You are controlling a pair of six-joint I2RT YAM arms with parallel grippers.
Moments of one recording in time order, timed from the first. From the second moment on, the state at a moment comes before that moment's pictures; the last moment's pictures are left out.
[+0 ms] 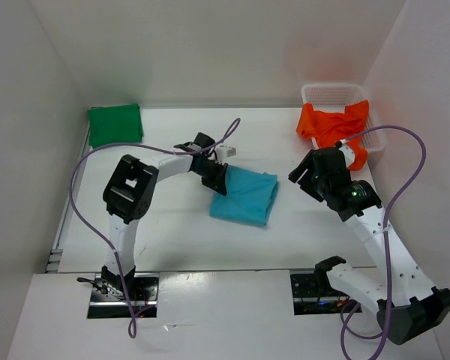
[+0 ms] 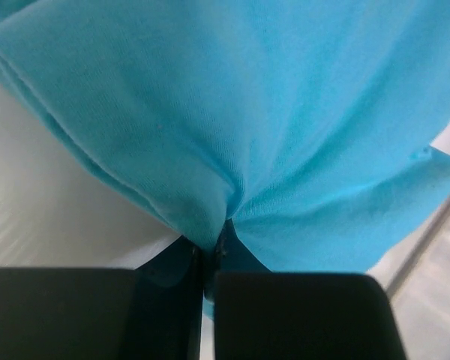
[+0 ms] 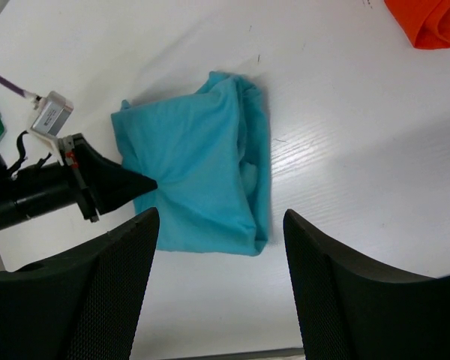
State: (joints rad) left arm -0.49 2.13 1.47 -0.45 0.61 -0.06; right arm 0.35 0.94 1.02 -0.82 0.25 0.88
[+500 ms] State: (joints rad) left arm -0.09 2.00 1.42 -0.37 -0.03 0.34; right arm 0.35 0.96 1.04 -0.82 0.26 0.86
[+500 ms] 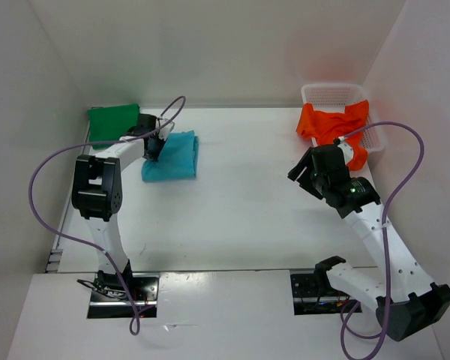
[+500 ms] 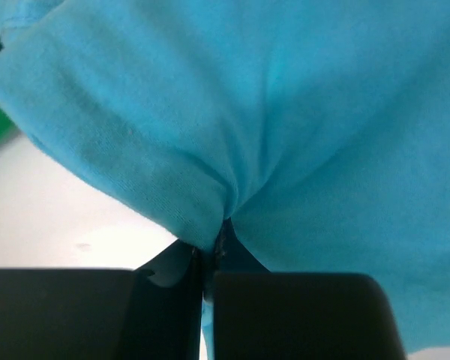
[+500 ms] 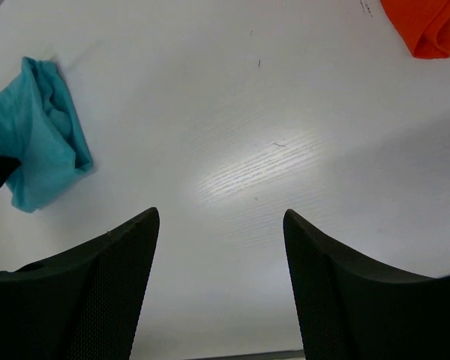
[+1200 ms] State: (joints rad) left arm 0.00 2.16 1.84 -0.34 -0.23 0.44; right arm 0.35 1.03 1.12 -0.86 0.28 0.84
